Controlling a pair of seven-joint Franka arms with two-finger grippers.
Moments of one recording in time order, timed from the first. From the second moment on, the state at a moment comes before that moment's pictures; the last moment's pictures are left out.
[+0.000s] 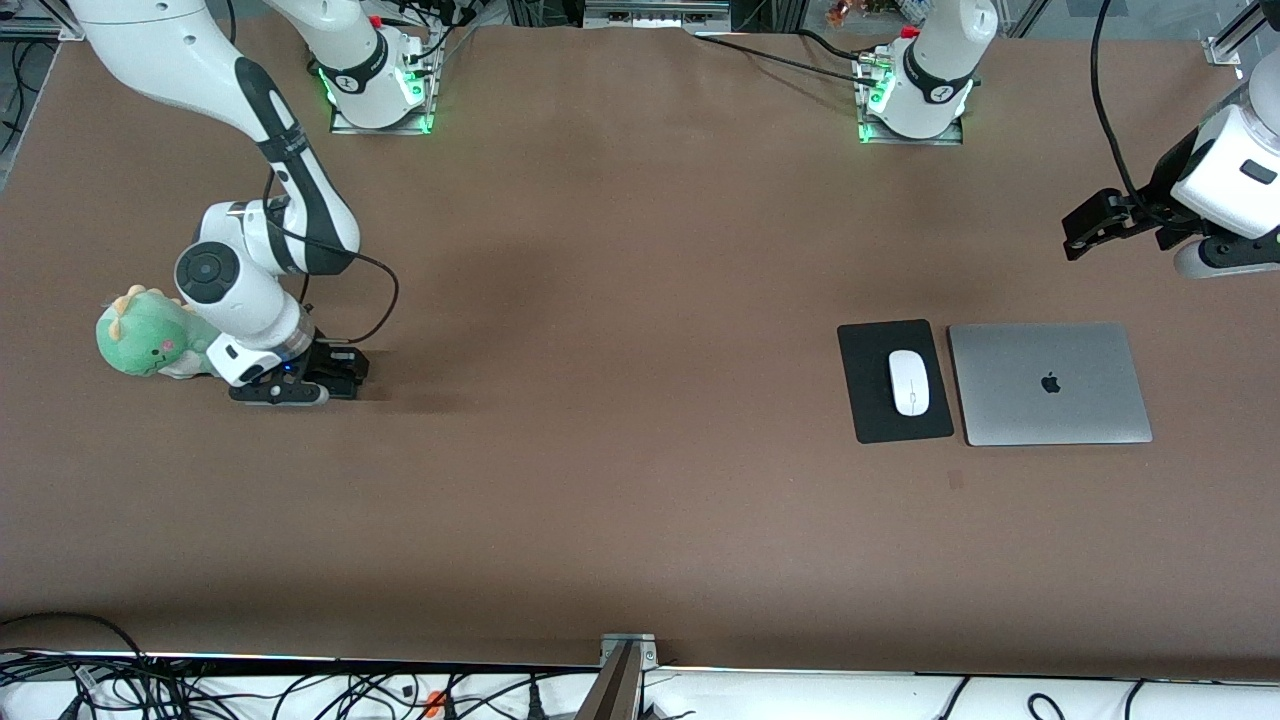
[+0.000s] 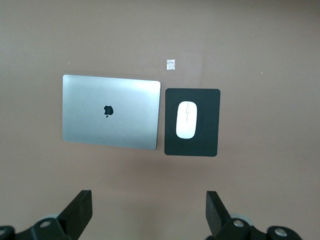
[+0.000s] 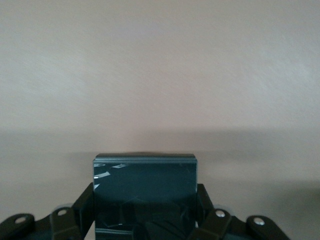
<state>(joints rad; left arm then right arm) -0.05 0.02 -0.04 -1.55 0.06 1.52 -0.20 0.10 0.41 -0.07 -2.19 -0.07 2.69 0.10</state>
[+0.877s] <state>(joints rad) -0.04 0.04 -0.03 -1.49 0.05 1.52 -0.15 -0.01 0.44 -0.07 -2.28 -0.07 2.84 0.02</state>
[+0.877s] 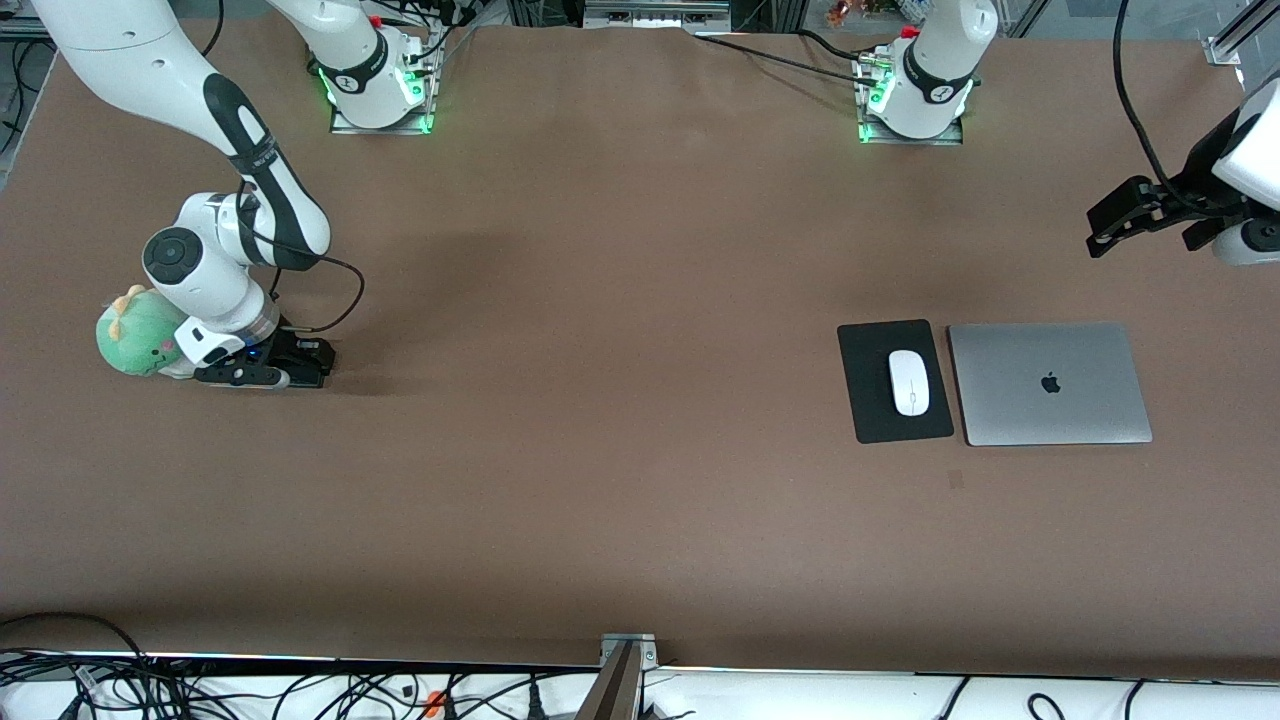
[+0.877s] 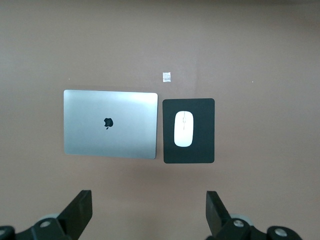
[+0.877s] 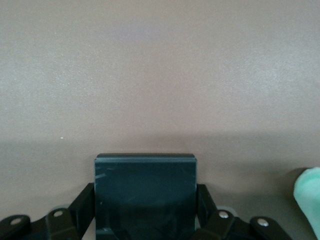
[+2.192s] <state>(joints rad) -0.03 0.12 -0.03 -1.49 0.05 1.53 -0.15 -0.01 0.06 -0.02 -1.85 0.06 1.82 0.01</state>
